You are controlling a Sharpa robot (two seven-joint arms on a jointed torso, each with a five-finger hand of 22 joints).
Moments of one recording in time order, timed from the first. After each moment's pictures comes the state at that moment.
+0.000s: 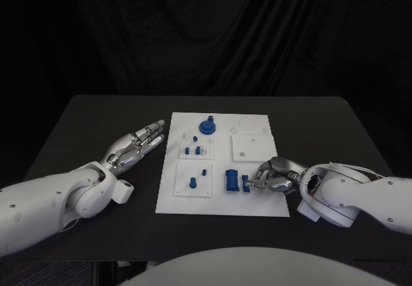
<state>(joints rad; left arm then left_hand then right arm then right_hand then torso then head) 1.08 -0.92 -0.21 1.42 -0.31 -0.01 0.68 1.47 0.26 -0.26 0.29 0.44 0.18 0.05 0.02 0.02 0.01 0.06 0.01 0.00 0.00 0.06 0.00 0.00 0.14 0.00 0.12 0.00 0.00 1.11 -1.11 -0.25 1.87 -1.02 -0.37 -0.32 1.10 -0.04 0.10 0.26 0.18 0.74 0.03 0.75 0.96 1.46 -0.03 1.57 1.31 1.47 -0.09 1.46 1.27 0.05 1.46 0.02 1.37 1.31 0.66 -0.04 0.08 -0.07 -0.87</state>
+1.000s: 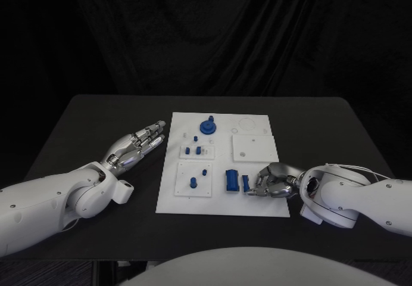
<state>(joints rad) 1.07 -0.92 -0.21 1.42 -0.31 -0.01 0.68 1.47 0.26 -0.26 0.29 0.44 0.20 0.07 0.02 0.03 0.01 0.06 0.01 0.00 0.00 0.06 0.00 0.00 0.14 0.00 0.12 0.00 0.00 1.10 -1.10 -0.25 1.87 -1.09 -0.28 -0.37 1.13 -0.04 0.08 0.28 0.10 0.72 0.03 0.84 1.00 1.47 -0.04 1.57 1.31 1.47 -0.10 1.46 1.28 0.05 1.47 0.01 1.37 1.31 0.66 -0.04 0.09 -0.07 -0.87</state>
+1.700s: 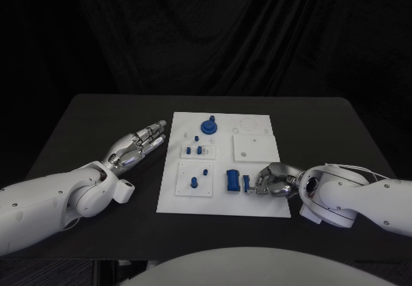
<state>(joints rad) 1.07 -0.92 -0.21 1.42 -0.31 -0.01 0.68 1.48 0.25 -0.26 0.29 0.44 0.19 0.06 0.02 0.03 0.01 0.06 0.01 0.00 0.00 0.06 0.00 0.00 0.14 0.00 0.13 0.00 0.00 1.10 -1.08 -0.25 1.85 -1.09 -0.28 -0.39 1.16 0.03 0.09 0.26 0.16 0.73 0.02 0.86 1.00 1.46 -0.05 1.57 1.31 1.47 -0.11 1.46 1.29 0.05 1.47 0.00 1.37 1.31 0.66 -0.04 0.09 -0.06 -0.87</state>
